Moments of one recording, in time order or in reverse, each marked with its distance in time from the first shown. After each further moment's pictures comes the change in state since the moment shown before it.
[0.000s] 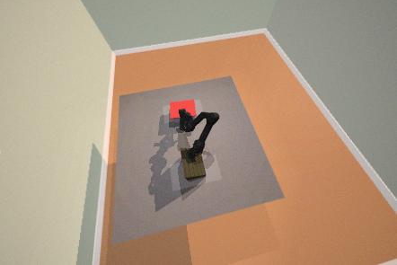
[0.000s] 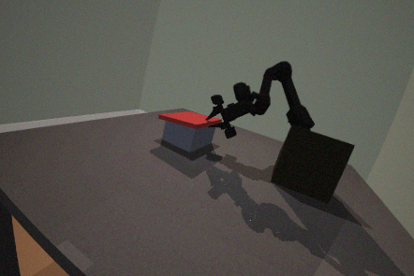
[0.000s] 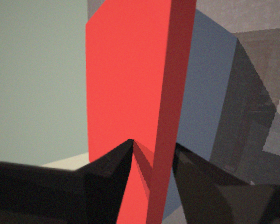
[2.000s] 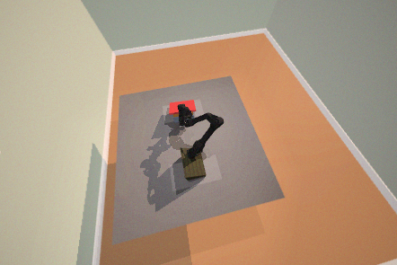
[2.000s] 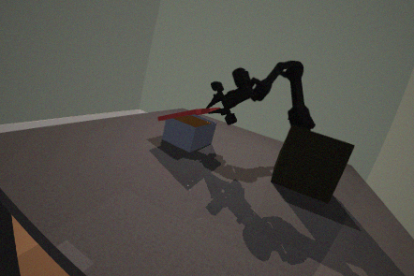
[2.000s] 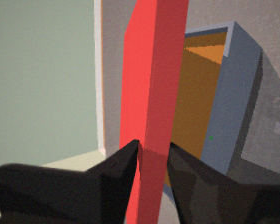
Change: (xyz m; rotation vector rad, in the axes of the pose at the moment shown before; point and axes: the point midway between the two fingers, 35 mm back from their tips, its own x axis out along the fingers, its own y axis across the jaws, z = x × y) arm -0.023 0.051 0.000 -0.004 -0.001 -0.007
